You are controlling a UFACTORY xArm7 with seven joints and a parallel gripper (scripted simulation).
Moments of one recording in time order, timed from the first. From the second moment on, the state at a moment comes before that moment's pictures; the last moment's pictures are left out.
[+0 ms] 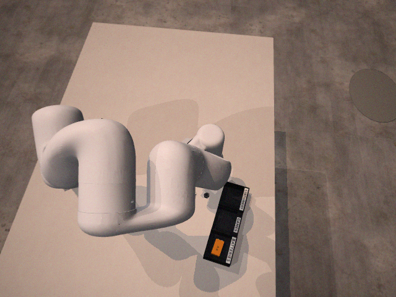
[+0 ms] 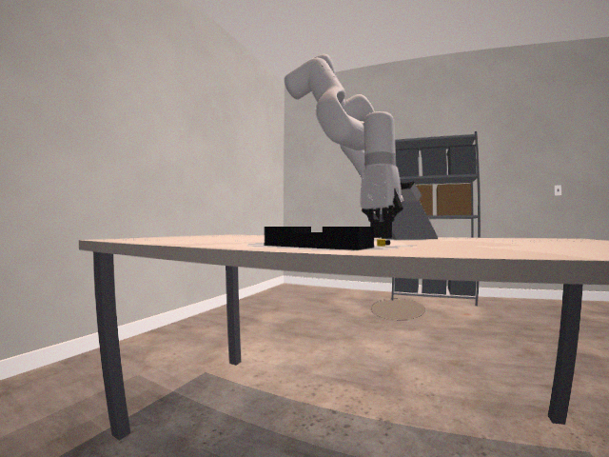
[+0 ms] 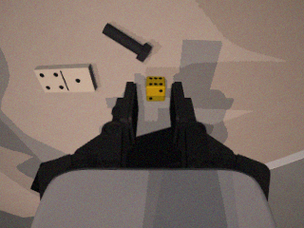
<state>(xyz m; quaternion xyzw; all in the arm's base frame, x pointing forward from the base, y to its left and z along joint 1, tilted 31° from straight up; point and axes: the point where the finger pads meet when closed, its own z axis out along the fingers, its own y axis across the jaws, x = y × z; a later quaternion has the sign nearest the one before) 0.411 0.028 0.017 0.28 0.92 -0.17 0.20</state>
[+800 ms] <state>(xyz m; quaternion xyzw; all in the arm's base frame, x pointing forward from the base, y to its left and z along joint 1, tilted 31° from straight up) 0.417 0.022 0.003 0.28 0.92 -0.17 0.21</state>
